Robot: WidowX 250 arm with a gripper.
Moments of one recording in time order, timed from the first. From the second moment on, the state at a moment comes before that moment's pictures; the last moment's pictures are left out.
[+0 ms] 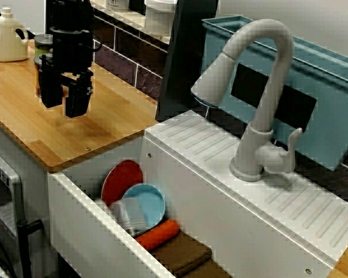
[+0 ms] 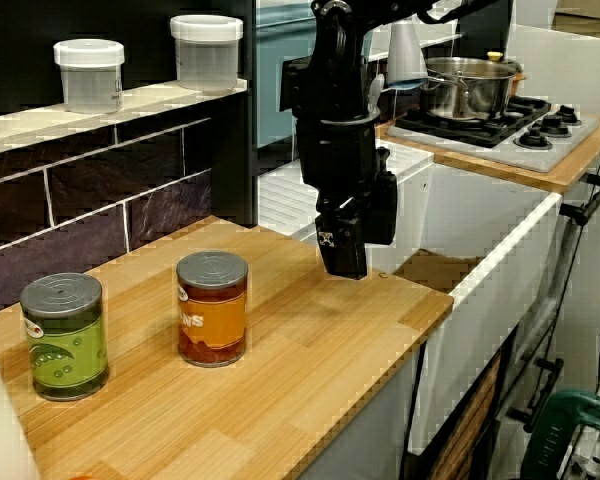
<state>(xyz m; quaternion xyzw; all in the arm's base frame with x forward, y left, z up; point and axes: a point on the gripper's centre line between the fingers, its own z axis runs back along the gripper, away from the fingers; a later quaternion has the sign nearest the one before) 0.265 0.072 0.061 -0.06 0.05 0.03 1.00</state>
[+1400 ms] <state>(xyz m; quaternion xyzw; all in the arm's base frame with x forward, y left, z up) 0.264 0.164 0.115 -0.01 -0.02 0.10 0.99</state>
